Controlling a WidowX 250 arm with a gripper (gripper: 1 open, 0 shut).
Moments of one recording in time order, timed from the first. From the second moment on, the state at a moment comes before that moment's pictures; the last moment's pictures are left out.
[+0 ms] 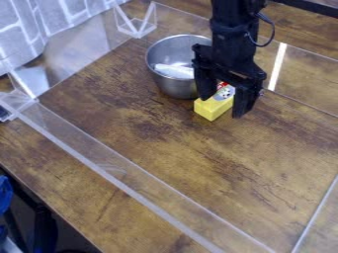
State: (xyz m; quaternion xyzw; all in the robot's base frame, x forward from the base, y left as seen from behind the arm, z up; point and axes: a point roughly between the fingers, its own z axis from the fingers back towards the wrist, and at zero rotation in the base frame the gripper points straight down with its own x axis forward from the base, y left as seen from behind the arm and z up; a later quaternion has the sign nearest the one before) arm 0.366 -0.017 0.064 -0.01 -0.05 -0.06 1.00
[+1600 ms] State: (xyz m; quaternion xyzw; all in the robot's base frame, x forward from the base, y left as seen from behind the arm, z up) arm 0.369 0.007 0.085 0.01 -0.10 -0.04 0.99
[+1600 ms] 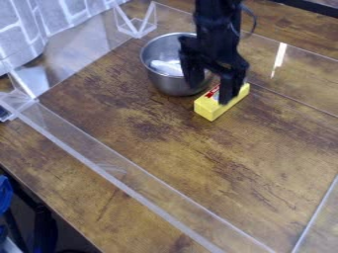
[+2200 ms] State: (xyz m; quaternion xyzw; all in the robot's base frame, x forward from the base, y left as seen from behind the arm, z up) arm 0.367 -0.001 0.087 0.02 -0.10 -0.06 0.99
